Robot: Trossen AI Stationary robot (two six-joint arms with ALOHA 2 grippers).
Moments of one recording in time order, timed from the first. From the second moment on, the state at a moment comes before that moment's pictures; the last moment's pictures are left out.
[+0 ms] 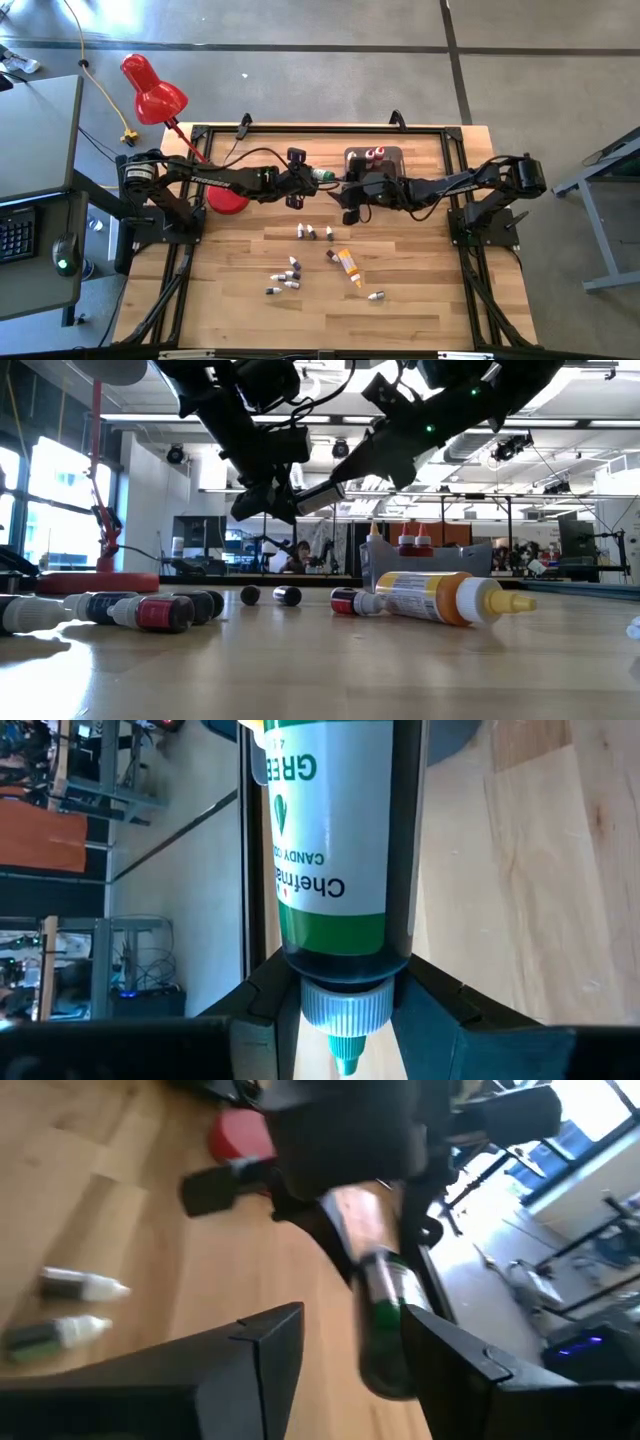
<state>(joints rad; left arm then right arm) 0.10 1.61 1.01 -0.17 -0.60 0.63 -0.05 1.54 0.80 0.38 0.30 -0.45</state>
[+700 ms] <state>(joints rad) 0.10 1.61 1.01 -0.09 -0.61 0.63 -0.16 1.54 0.80 0.42 0.19 -0.41</state>
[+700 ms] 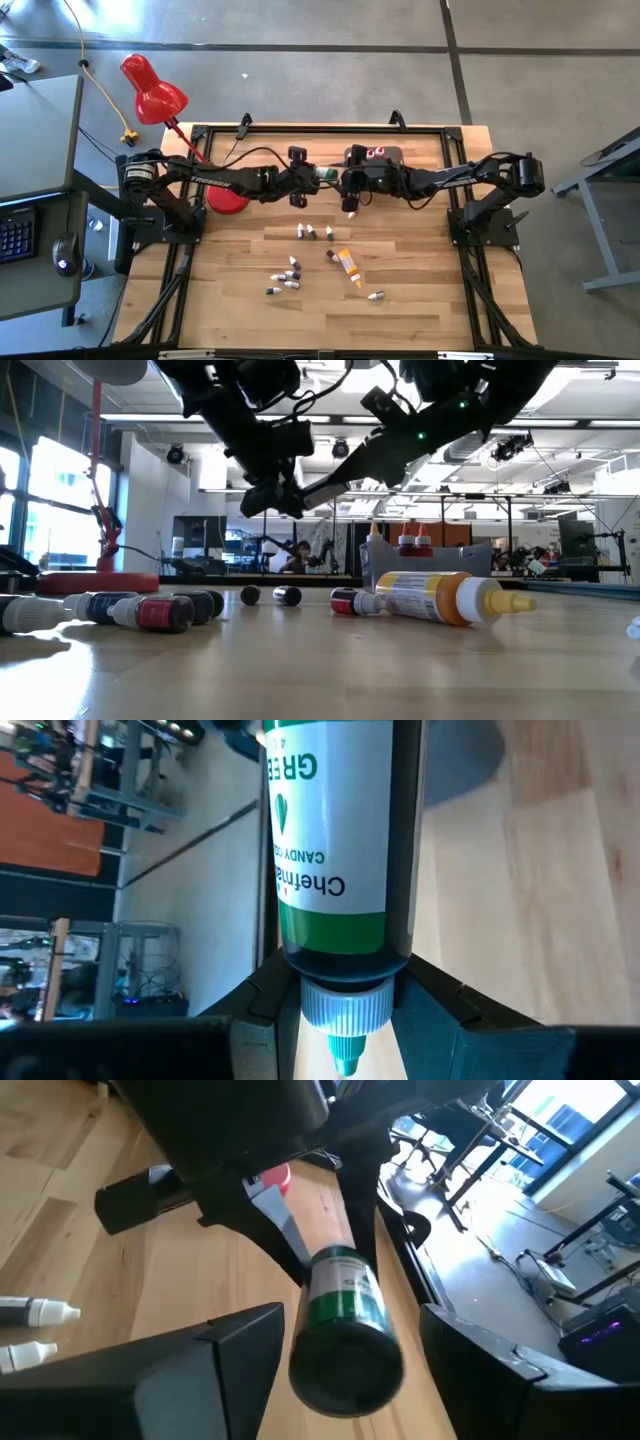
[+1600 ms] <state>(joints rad) 0.10 1.61 1.01 -0.05 -0.61 0.65 -0.16 1.54 0.80 0.39 0.20 -0.39</state>
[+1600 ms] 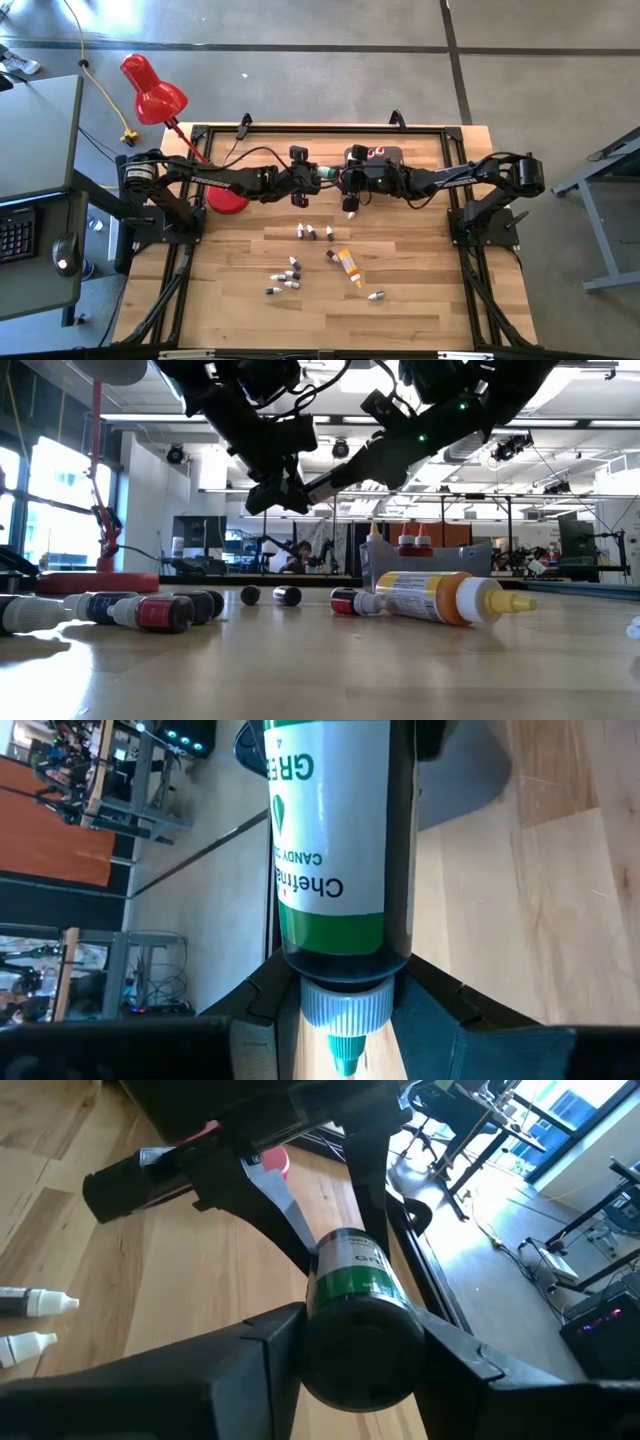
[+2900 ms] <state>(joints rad) 0.20 1.14 0.99 -0.26 -0.46 0.14 -0.12 1.47 0.80 0.46 0.56 -0.44</state>
